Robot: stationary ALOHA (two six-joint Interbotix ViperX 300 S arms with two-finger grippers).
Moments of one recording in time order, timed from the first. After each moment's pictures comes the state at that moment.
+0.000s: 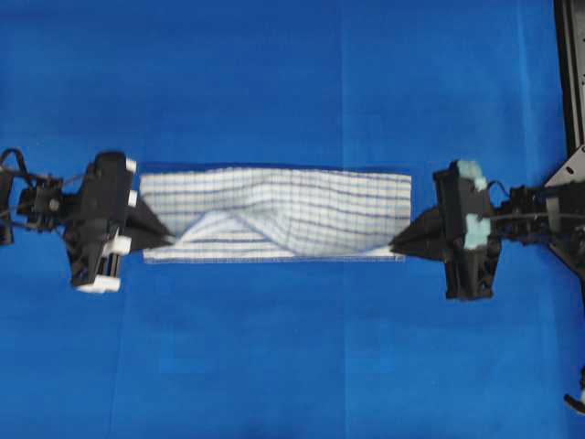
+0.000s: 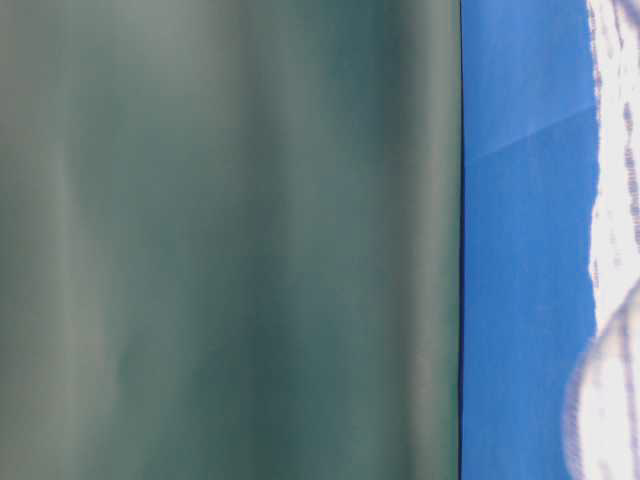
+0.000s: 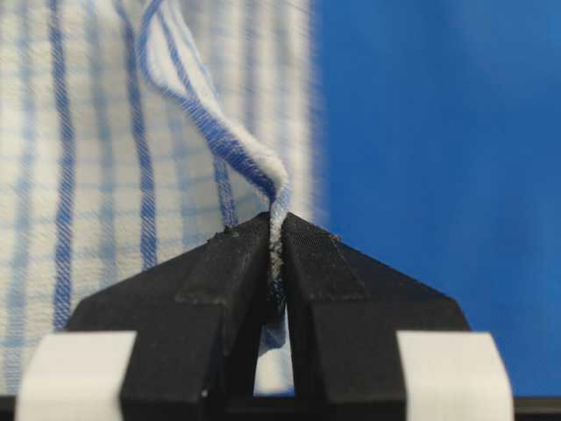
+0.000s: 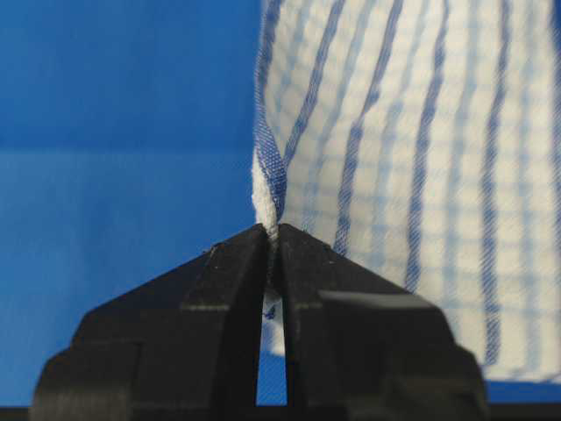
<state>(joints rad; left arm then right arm) -0.15 -0.18 1.10 -0.01 -0.22 -0.12 0.21 -0.28 1.15 0.36 -0.21 0.01</state>
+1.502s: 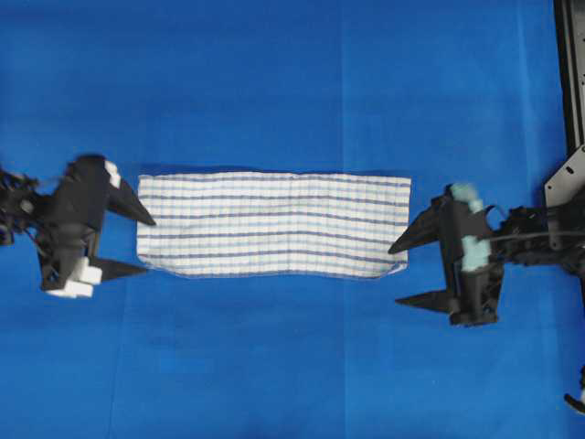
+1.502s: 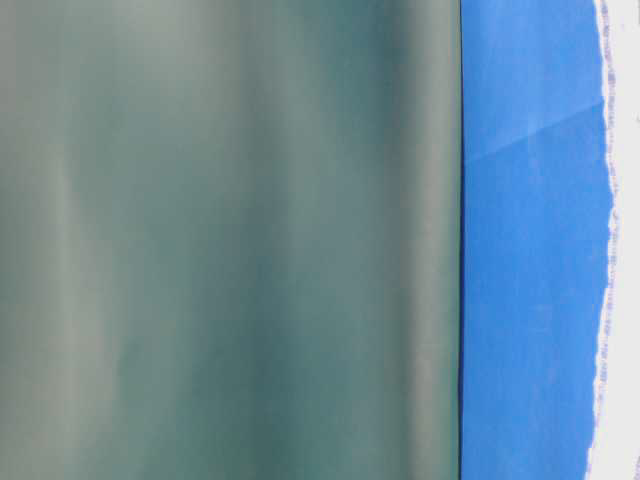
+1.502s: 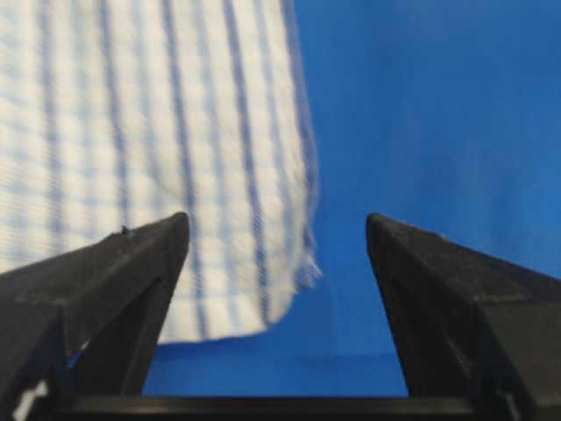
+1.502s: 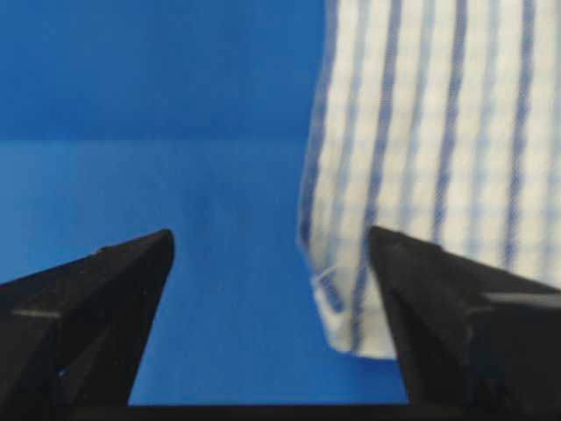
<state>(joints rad) -0.16 -0.39 1.09 -0.01 0.04 -0.12 0.29 -0.32 1.11 0.56 -0.15 -0.11</state>
